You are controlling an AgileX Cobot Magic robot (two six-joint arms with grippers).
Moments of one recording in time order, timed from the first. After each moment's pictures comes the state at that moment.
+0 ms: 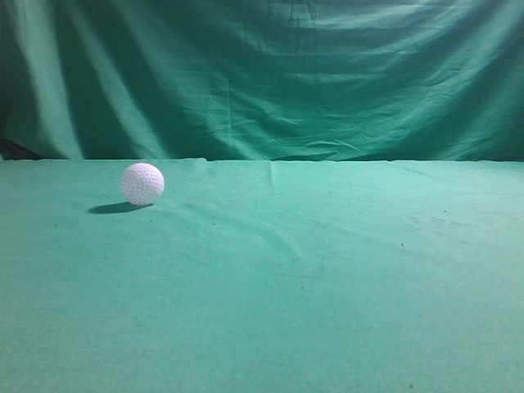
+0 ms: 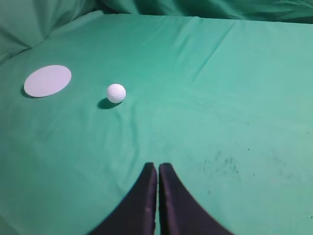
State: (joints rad) left arm -0.13 0.47 -0.23 -0.56 0.42 0.80; right arm 0.76 0.38 -0.33 -0.27 0.44 0.40
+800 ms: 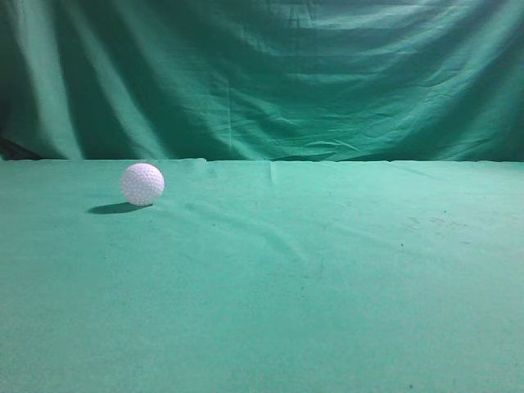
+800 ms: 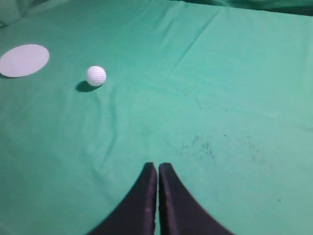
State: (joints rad) left arm -0.13 0.47 -0.23 -0.56 0.42 0.79; right arm 0.71 0.35 -0.33 -0.33 0.52 0.39
